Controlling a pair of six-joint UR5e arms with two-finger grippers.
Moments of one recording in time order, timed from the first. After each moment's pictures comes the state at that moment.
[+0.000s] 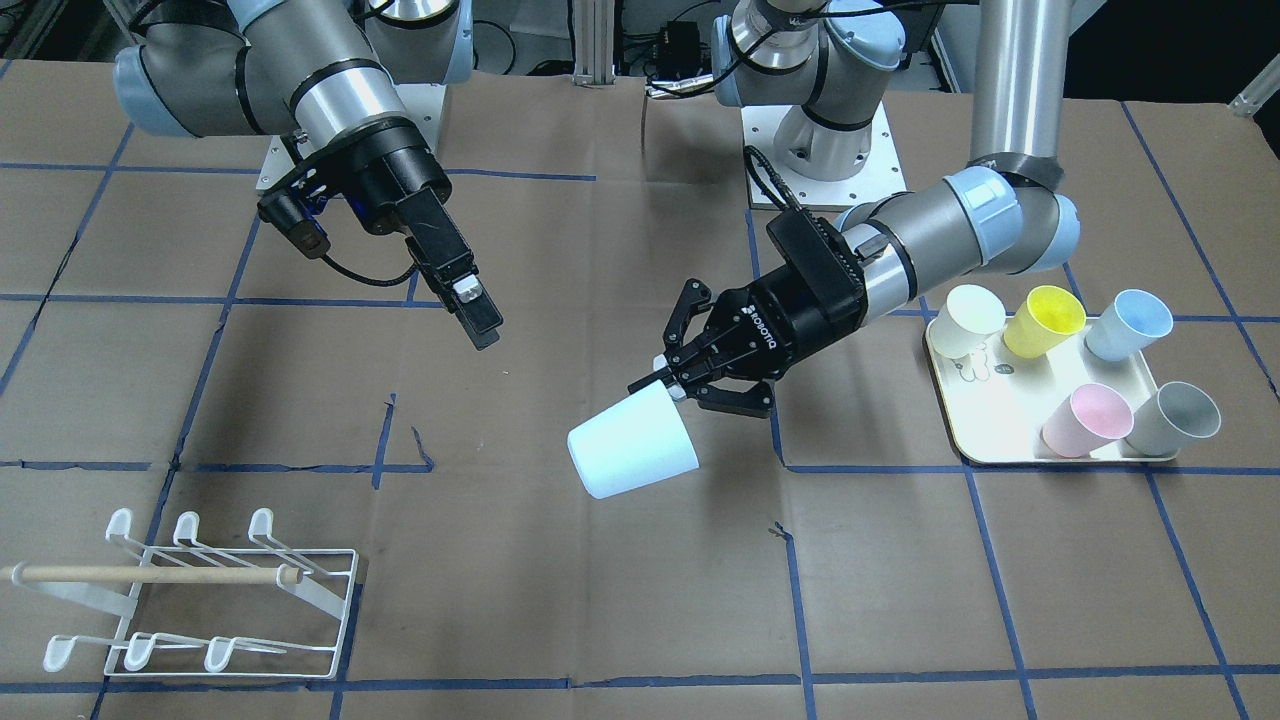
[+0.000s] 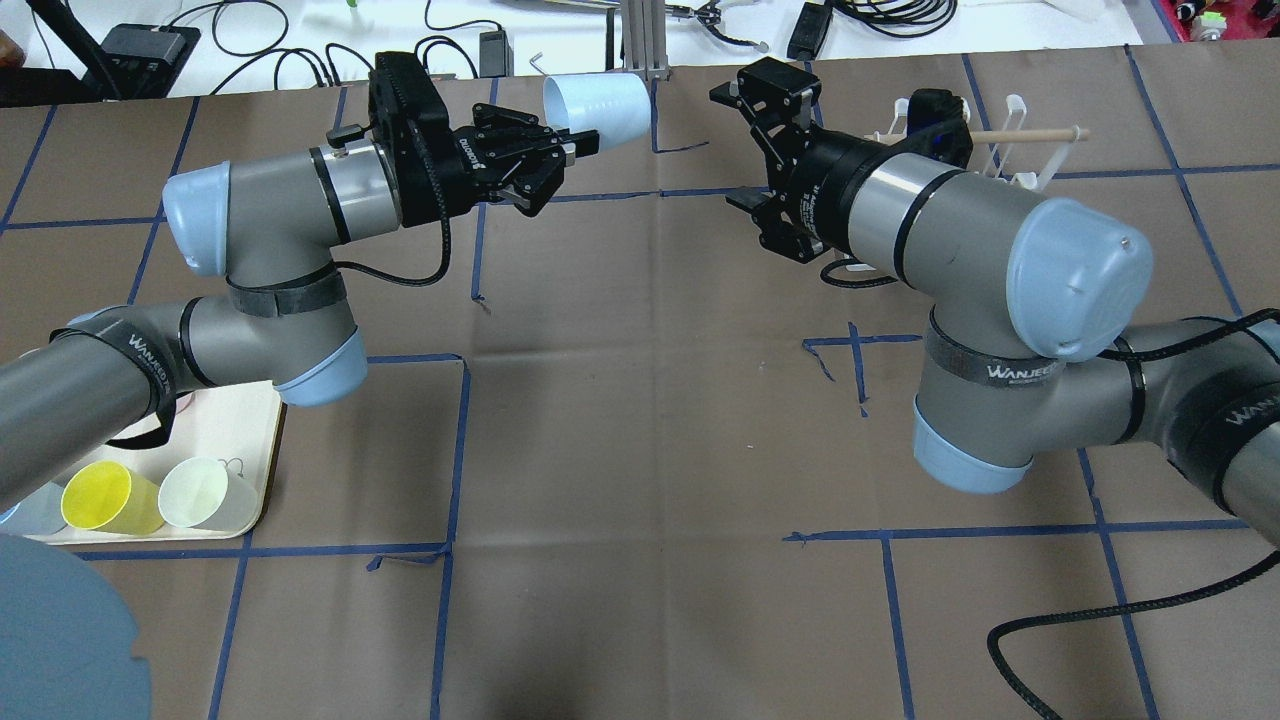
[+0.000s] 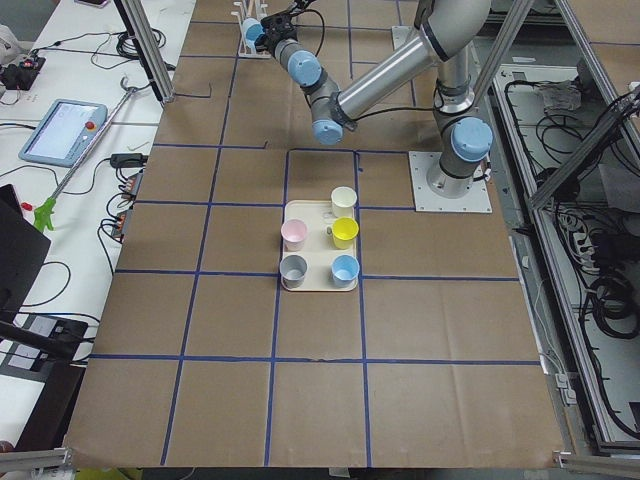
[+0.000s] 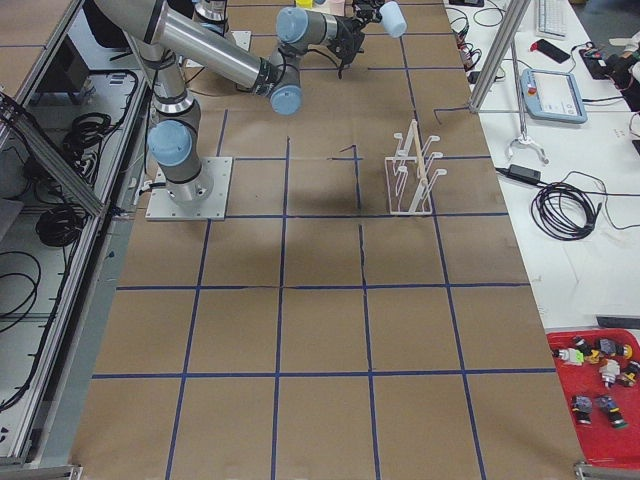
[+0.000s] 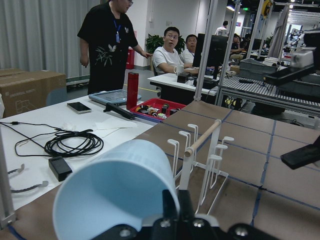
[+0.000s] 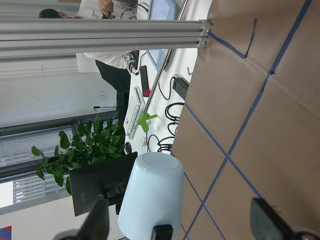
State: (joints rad) left arm -1.49 -1.92 -1.99 0.13 0.43 0.49; right arm 1.64 -1.51 2.14 -3.26 -1.07 1.42
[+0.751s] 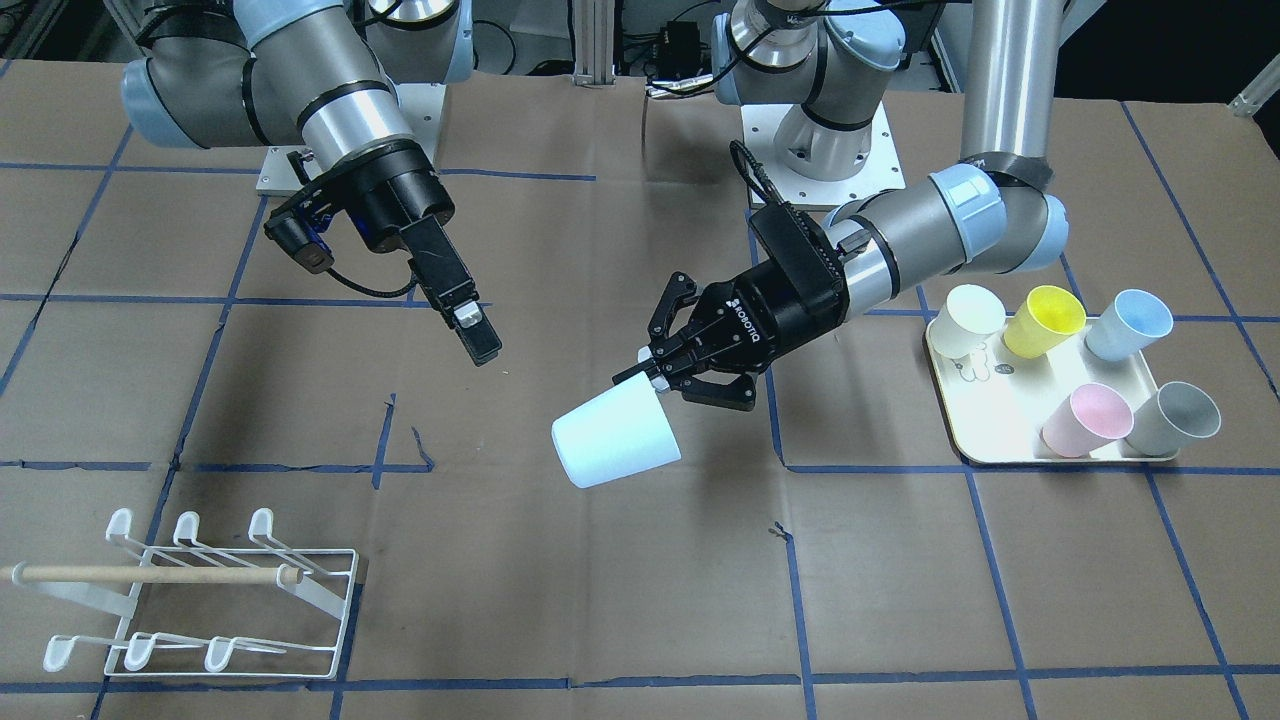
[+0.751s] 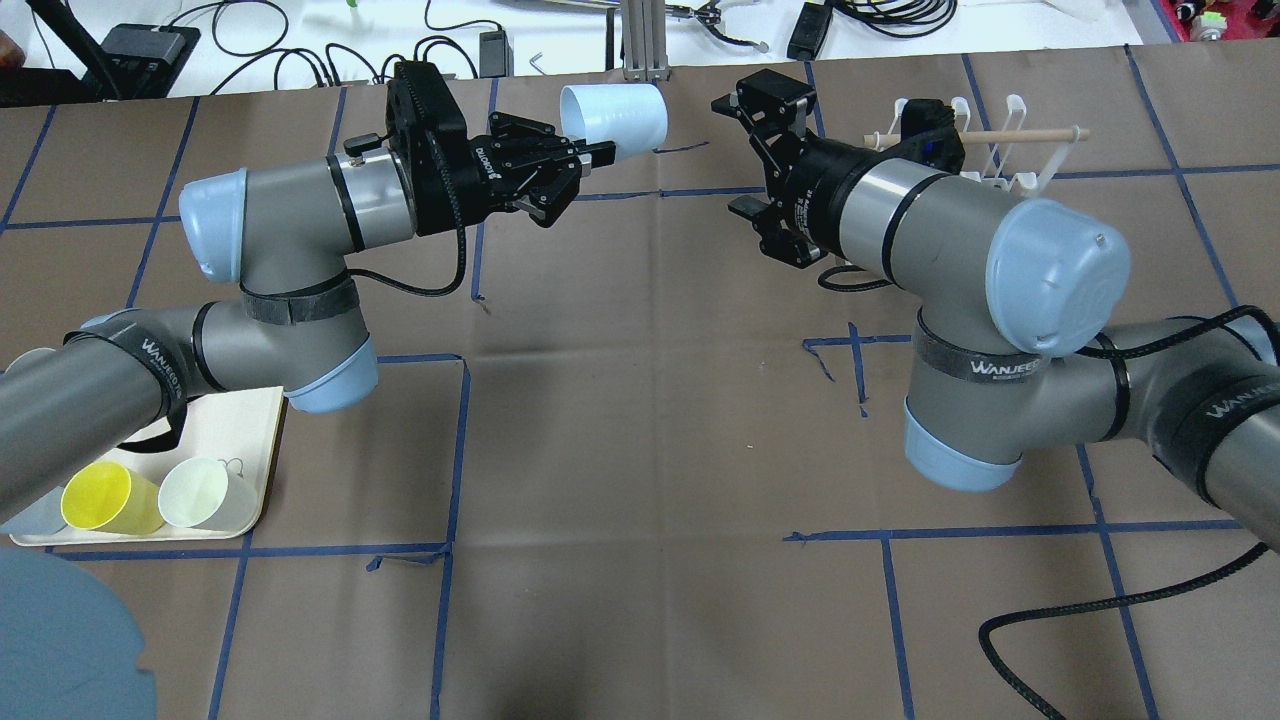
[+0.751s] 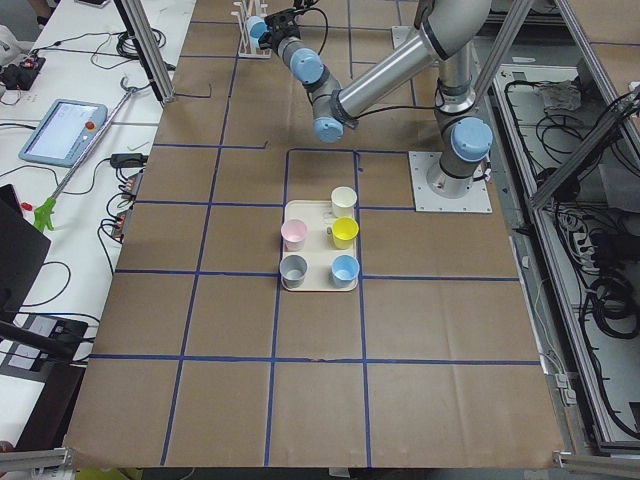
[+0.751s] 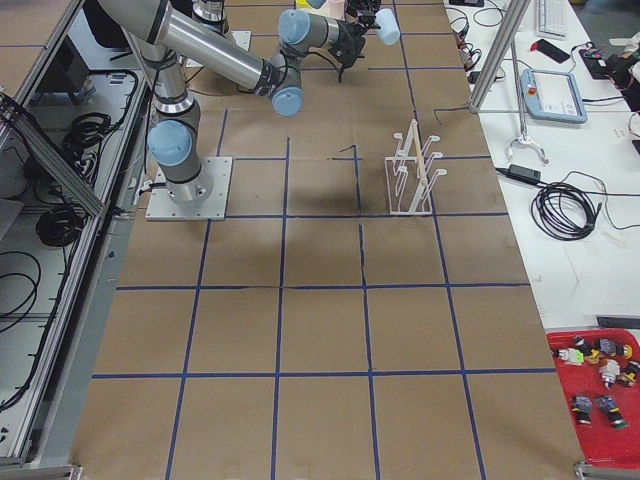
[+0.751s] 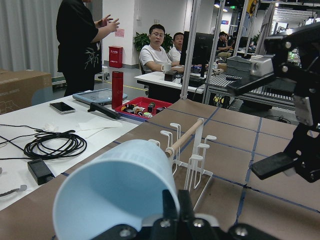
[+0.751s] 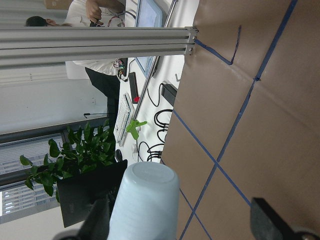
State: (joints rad) left arm -1.50 -1.92 -2.00 0.14 0.43 0.49; right arm 1.66 -1.48 2.13 -3.25 -1.11 1.42
